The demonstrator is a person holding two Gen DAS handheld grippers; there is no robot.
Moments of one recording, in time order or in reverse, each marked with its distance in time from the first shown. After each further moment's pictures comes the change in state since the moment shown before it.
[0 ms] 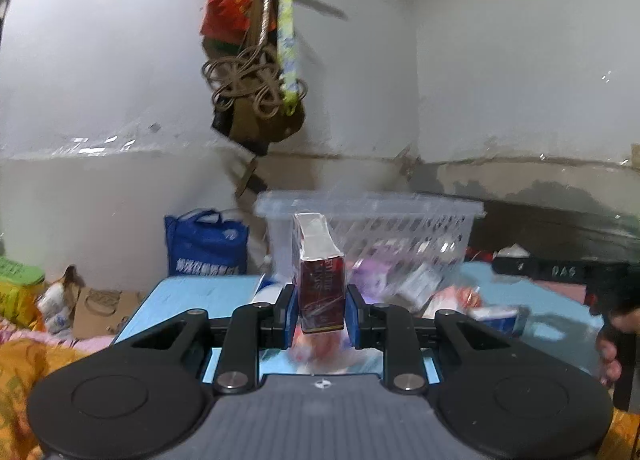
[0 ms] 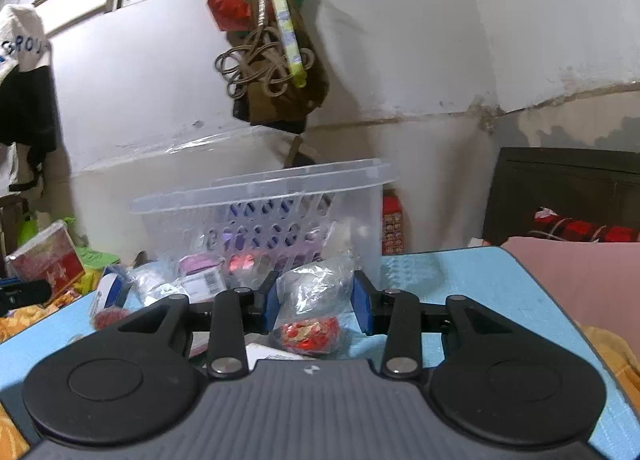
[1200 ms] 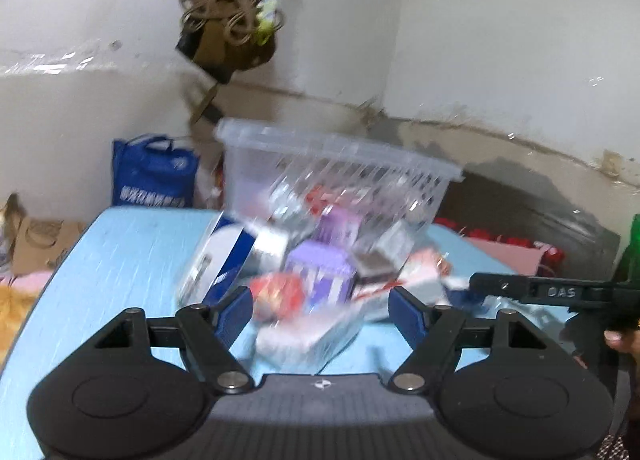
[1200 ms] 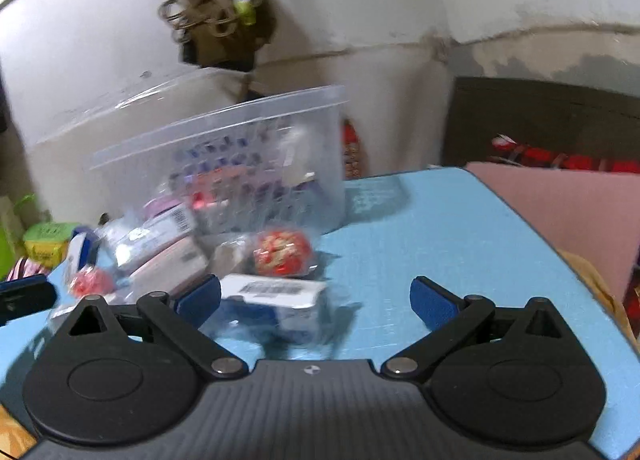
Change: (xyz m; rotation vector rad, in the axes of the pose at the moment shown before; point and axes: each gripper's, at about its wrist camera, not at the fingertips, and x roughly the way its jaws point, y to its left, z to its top) left arm 0.046 0.023 -0.007 -0.122 0.225 -0.161; right arm -0.002 0.012 -0.023 0.069 0.218 -0.106
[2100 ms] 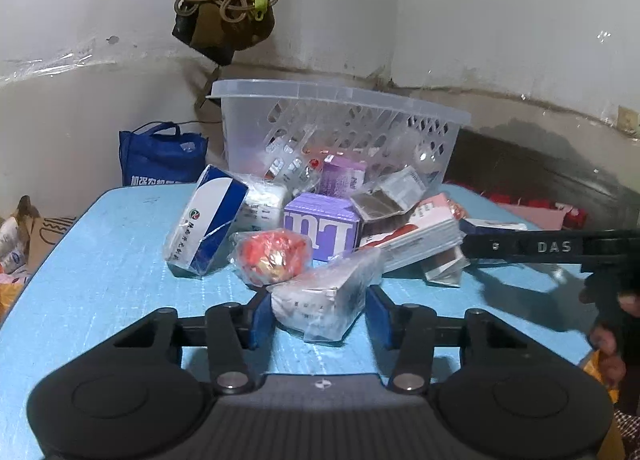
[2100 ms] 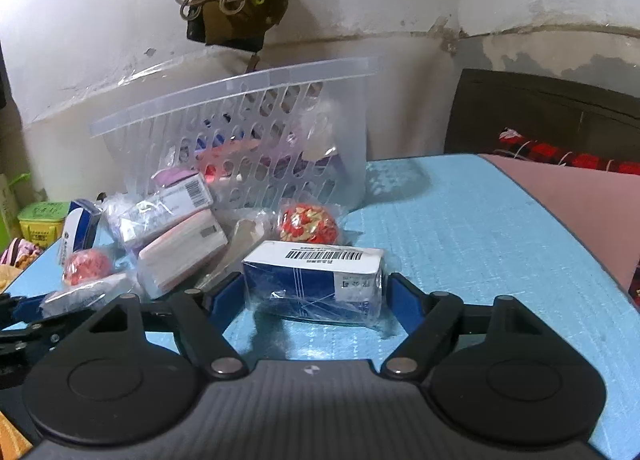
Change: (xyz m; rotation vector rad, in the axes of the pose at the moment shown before) left arm 0.006 -0.018 -0.030 0.075 0.037 0.058; right arm 0.015 0.015 -0.006 -0.012 0.037 -0.032
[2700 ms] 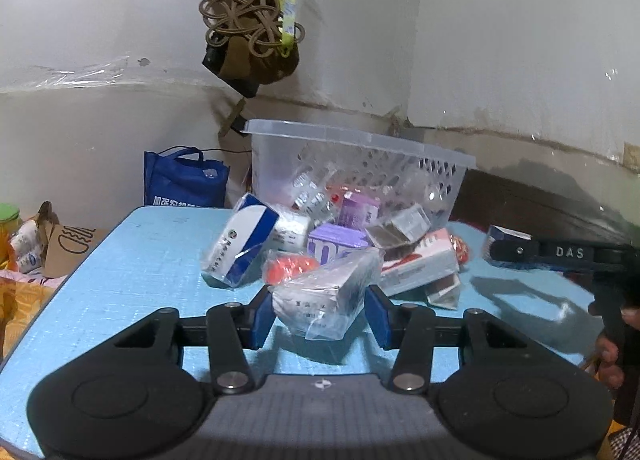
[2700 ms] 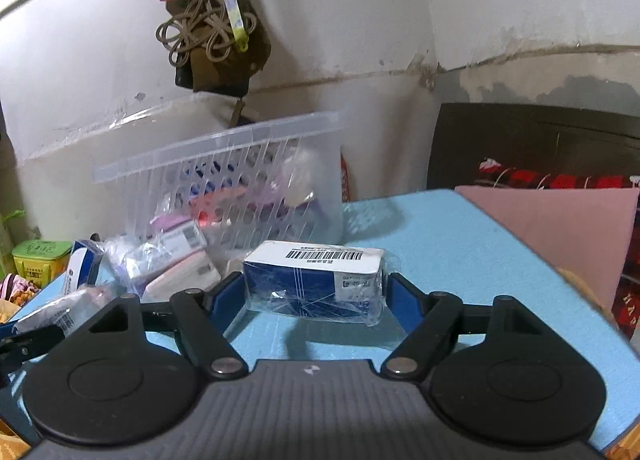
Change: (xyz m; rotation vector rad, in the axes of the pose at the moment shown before) left arm -0.032 0.007 -0.004 -0.062 -0.107 0.040; right arm -0.028 -0.007 0.000 0.038 -0.131 -0.034
